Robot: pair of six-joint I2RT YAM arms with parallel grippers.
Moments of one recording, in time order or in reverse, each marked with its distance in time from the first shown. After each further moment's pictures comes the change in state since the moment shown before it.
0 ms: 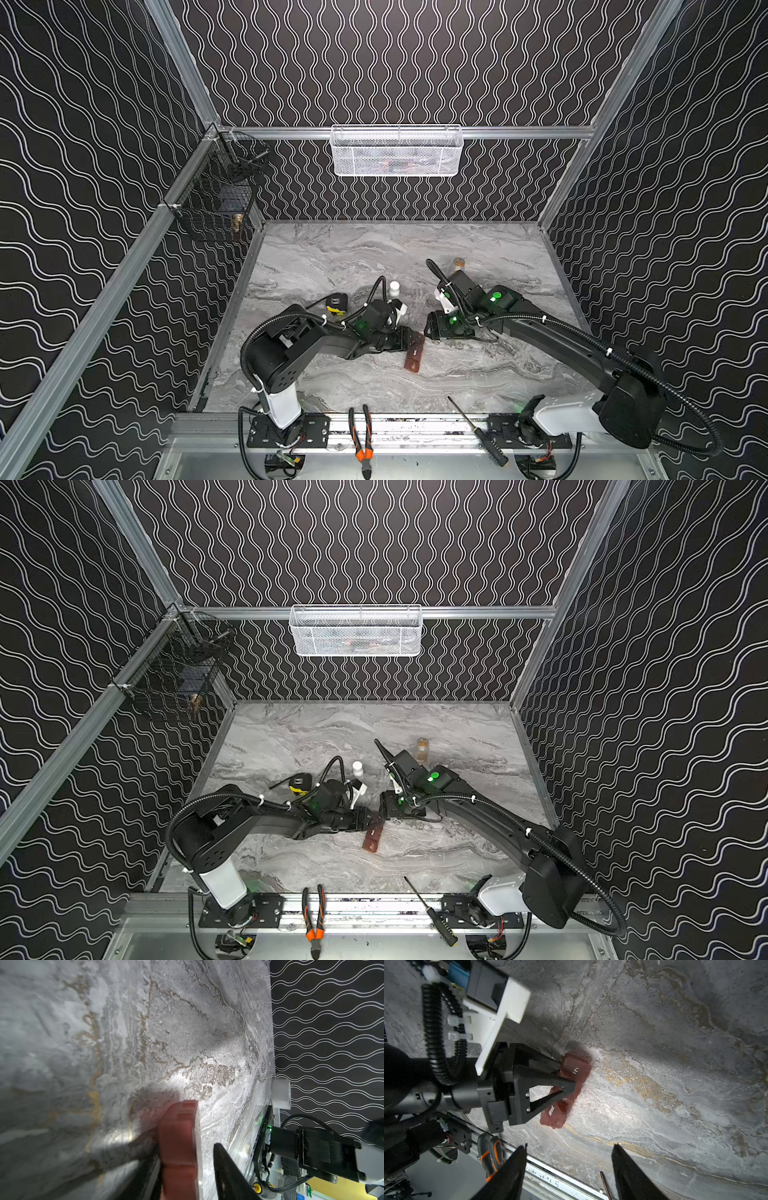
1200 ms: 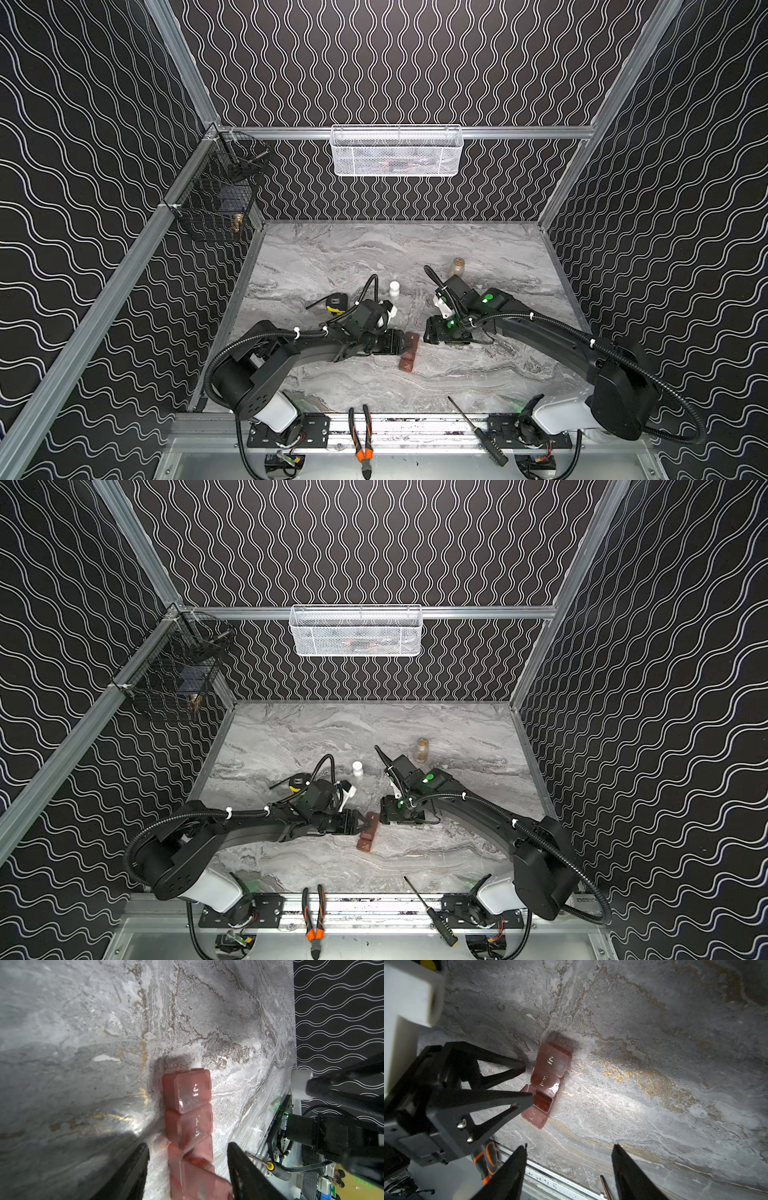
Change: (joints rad) left arm 0.022 -0.214 -0.039 -0.291 -0.053 0.109; right arm -0.018 0.055 -0.064 0.051 -0.046 0.022
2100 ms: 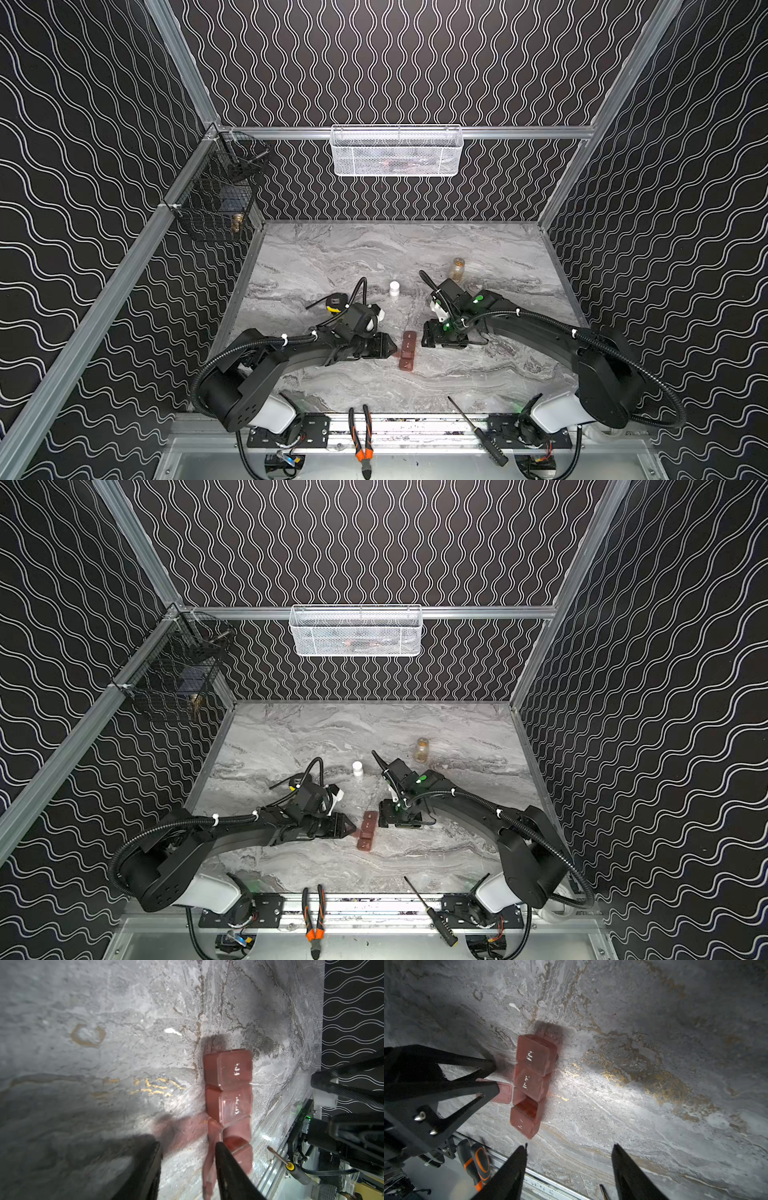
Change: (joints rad) left arm 0.056 -0.072 -0.072 -0.081 -0.047 0.044; right arm 0.001 0.071 -0.025 0.039 -0.021 -0.001
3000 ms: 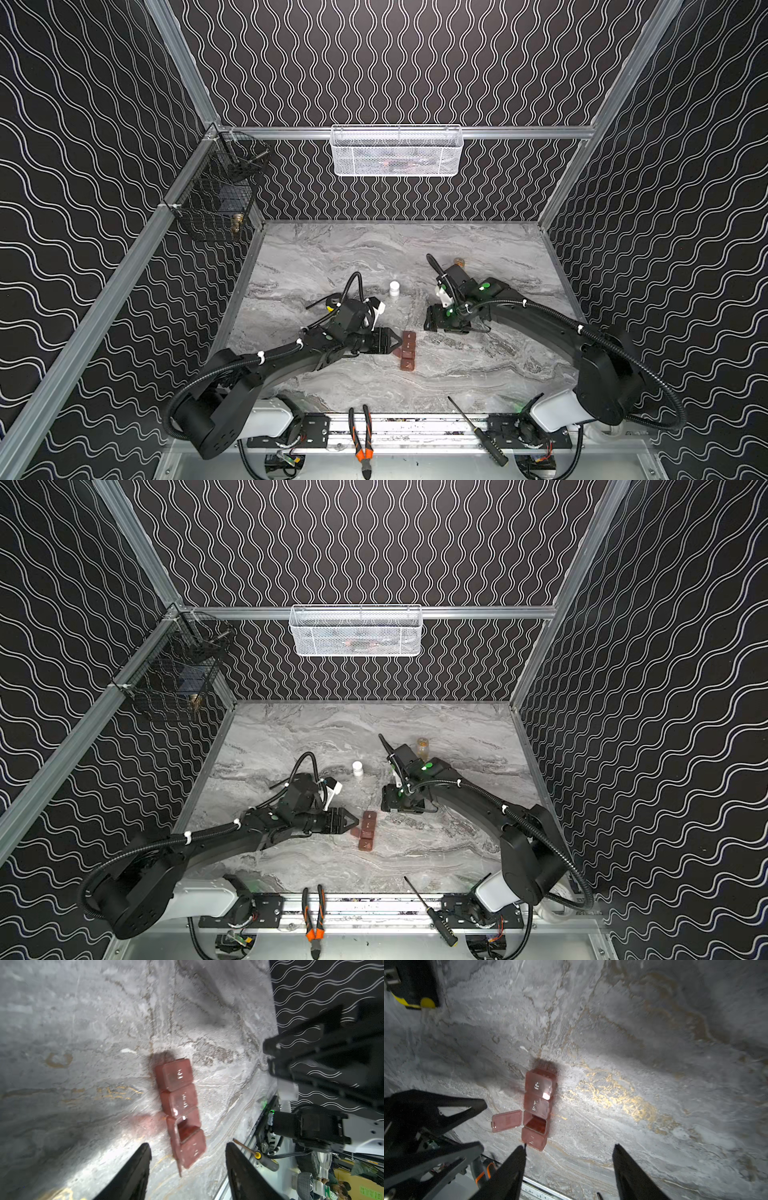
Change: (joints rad) left arm -0.001 -0.185 0.014 -0.026 0.048 -0.027; right arm -0.100 0.016 0.131 -0.048 0.041 -0.029
